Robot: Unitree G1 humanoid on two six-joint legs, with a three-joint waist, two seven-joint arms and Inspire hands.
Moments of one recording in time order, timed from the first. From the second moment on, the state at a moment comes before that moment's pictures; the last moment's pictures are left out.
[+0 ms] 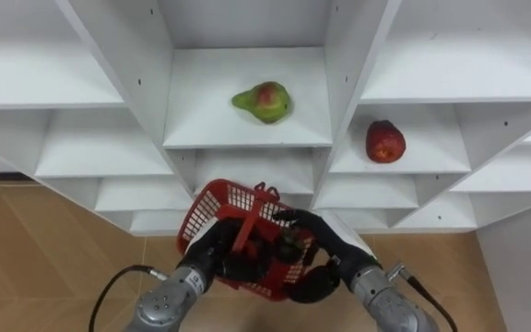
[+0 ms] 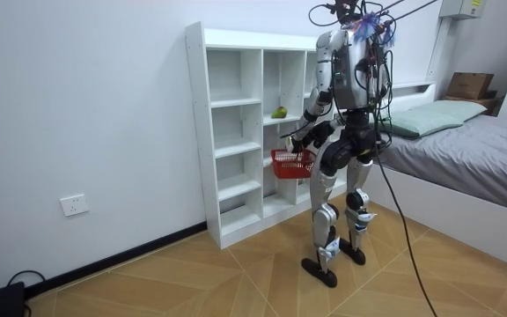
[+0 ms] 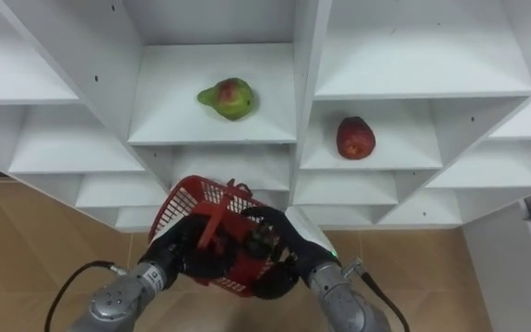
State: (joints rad) left arm -0.12 0.16 -0.33 0.78 -0.07 -0.23 -0.17; right arm -0.02 -0.27 0.46 0.53 -0.32 -0.23 -0.04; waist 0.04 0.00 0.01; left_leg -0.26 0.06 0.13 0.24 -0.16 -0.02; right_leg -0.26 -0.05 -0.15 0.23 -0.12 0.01
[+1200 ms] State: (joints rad) left arm -0.07 0.21 -0.35 0.79 -0.09 -0.25 -0.14; right arm -0.02 -0.29 0.48 0.41 -0.36 -0.23 -0.05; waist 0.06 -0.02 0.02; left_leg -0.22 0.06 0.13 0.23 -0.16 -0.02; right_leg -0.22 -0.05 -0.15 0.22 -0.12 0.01
